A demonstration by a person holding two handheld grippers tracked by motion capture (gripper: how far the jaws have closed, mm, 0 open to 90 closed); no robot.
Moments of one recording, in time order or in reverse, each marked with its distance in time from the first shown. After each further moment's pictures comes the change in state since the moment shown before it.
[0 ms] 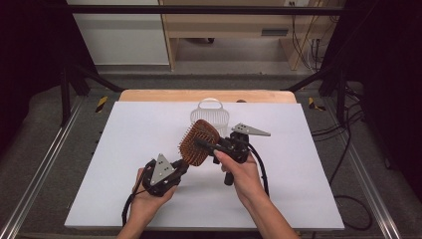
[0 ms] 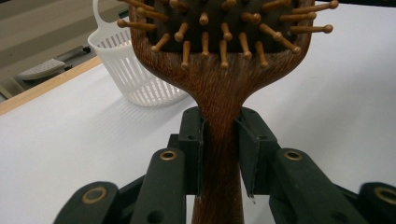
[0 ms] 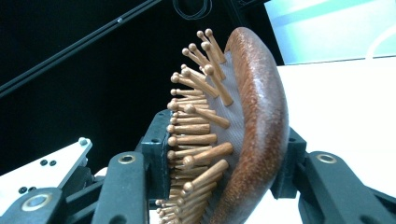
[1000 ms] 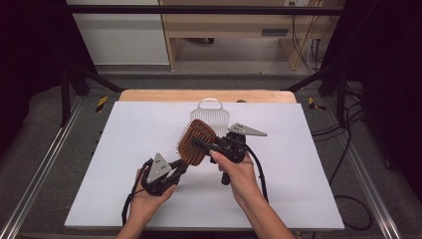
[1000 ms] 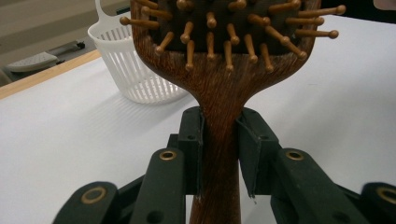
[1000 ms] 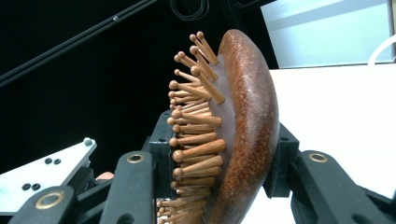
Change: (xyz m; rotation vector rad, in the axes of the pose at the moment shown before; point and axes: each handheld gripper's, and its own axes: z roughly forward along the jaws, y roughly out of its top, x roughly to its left) left arm 0.005 -0.005 0.001 -0.019 -0.018 -0.061; right arm 0.006 0.000 0.006 -0.006 -0.021 -0.034
